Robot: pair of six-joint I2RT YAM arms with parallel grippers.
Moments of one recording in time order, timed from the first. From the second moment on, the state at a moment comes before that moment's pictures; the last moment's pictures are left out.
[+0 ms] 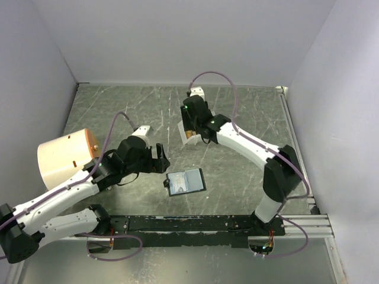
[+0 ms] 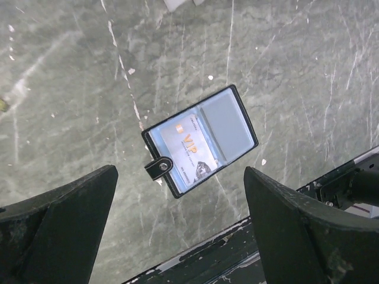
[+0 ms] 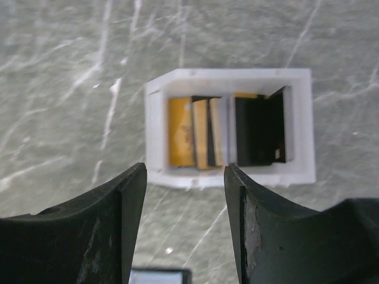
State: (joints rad) left arm -0.84 0.98 0.79 -0.47 -0.15 -0.64; right arm 0.74 1.65 1.35 -0.36 0.38 0.29
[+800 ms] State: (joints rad) left arm -0.84 0.82 0.86 -0.66 -0.27 -0.56; right arm 0.66 2.22 1.79 -0.58 0.42 0.11
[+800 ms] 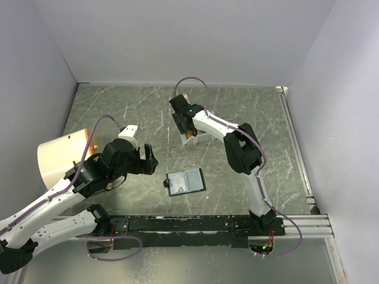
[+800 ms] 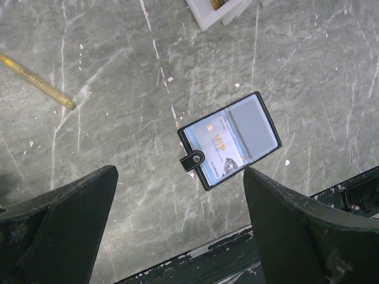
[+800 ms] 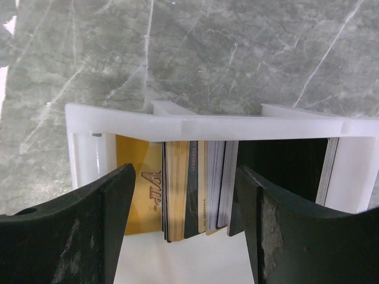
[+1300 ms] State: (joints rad) left arm -0.84 0.80 0.86 -0.68 -0.29 -0.56; right arm 0.66 2.26 1.80 -0.61 0.57 0.08
